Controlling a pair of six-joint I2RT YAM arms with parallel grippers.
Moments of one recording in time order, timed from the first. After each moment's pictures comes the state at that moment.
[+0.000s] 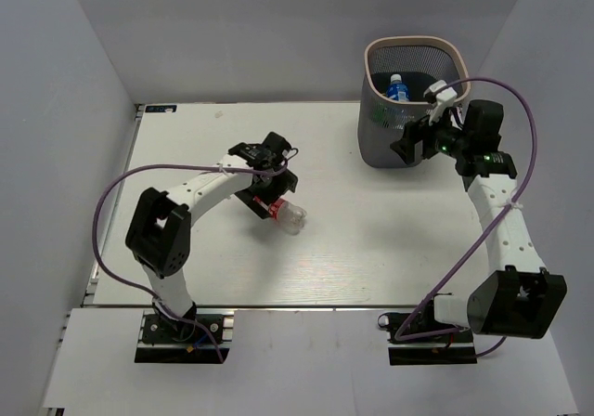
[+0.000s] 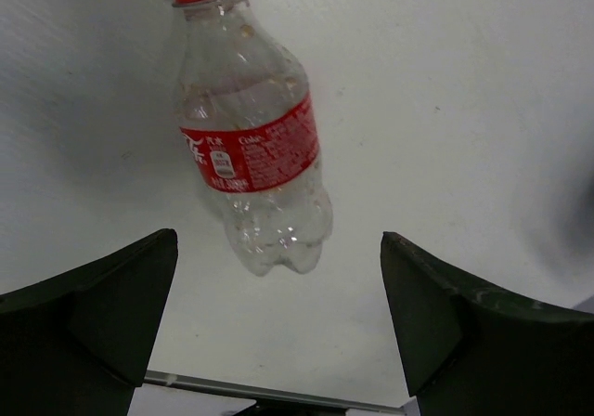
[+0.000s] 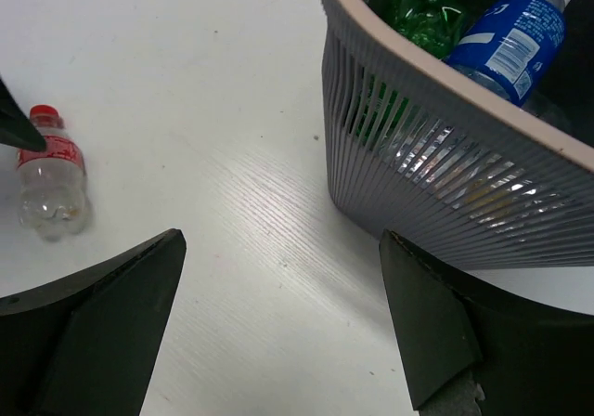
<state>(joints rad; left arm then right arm) -0.62 1.76 1.41 -0.88 -0.13 -1.41 -0.03 1.30 1.23 -0.38 -0.65 -0.29</state>
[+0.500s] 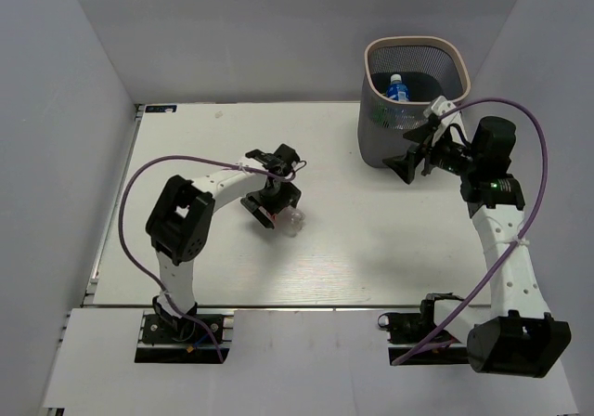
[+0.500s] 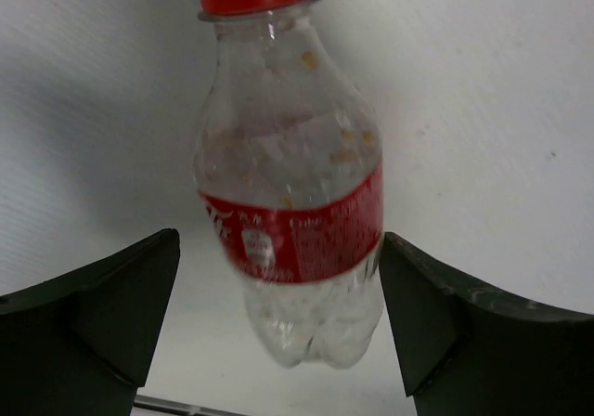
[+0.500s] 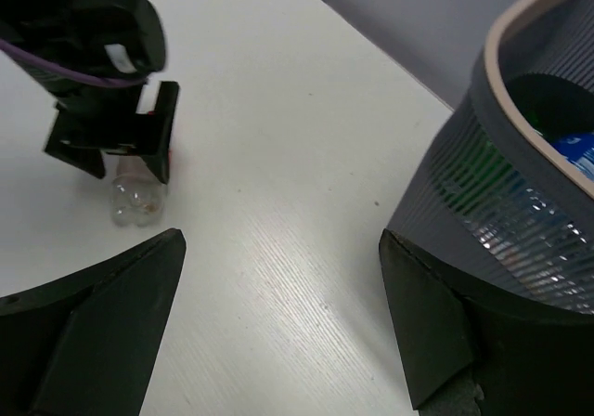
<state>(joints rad) -0.64 1.92 1.42 -0.89 -0.13 -1.41 -0.03 1.08 1.10 -0.32 -0.90 -0.34</state>
